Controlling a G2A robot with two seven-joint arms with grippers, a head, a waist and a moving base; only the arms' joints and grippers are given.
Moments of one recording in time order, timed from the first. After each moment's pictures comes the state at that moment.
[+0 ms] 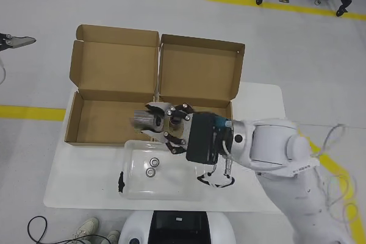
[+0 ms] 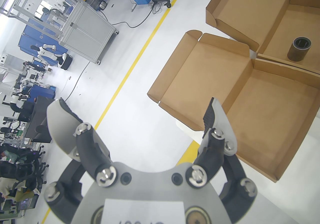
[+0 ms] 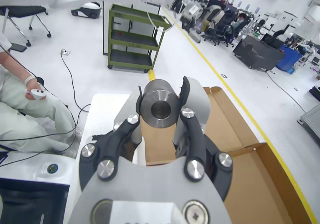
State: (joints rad) left arm 0.56 -0.16 -1.11 -1.50 0.89 -0.82 -0.11; right arm -0.96 -1.31 1.03 -2.08 -0.83 -0.71 0.47
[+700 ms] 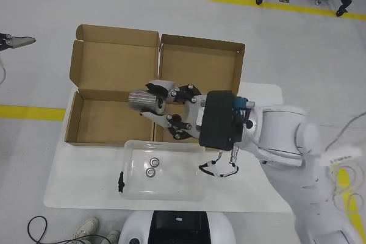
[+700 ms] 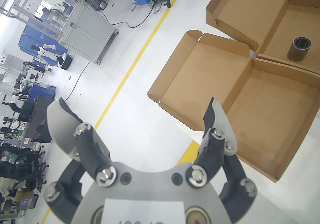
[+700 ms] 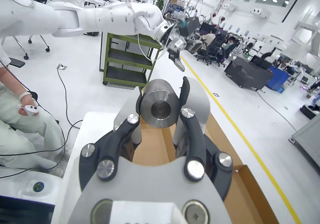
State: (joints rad) left arm 0.56 -0.16 -1.11 -1.50 0.89 -0.82 -0.11; right arm -0.90 -1.30 1.04 -2.05 -0.85 -0.67 0.45
